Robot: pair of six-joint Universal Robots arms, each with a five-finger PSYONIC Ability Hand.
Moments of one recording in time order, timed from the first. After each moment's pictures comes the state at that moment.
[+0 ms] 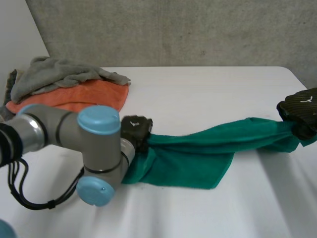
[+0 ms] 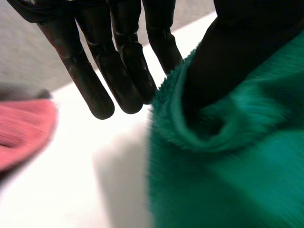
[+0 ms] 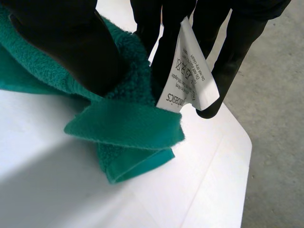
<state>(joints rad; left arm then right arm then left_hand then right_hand) 4.07 -2.31 -1.27 3.25 -1.69 3.27 1.56 -1.47 1.59 0.31 1.27 2.39 1.14 1.18 1.18 1.19 0.97 1.10 1.17 1.19 1.20 0.98</state>
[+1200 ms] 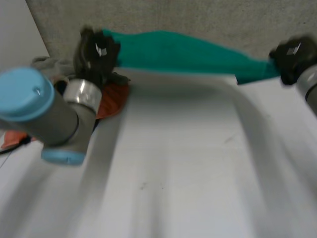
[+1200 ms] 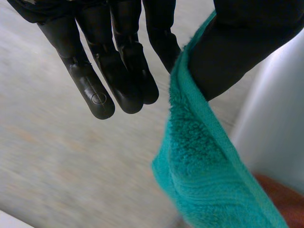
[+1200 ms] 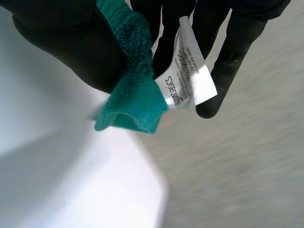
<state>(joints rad) 4.21 -1.97 -1.45 3.69 -1.63 3.93 1.75 -1.22 1.26 0.05 1.50 2.44 1.14 1.20 1.19 1.20 1.01 1.10 1.17 1.19 1.20 1.02</state>
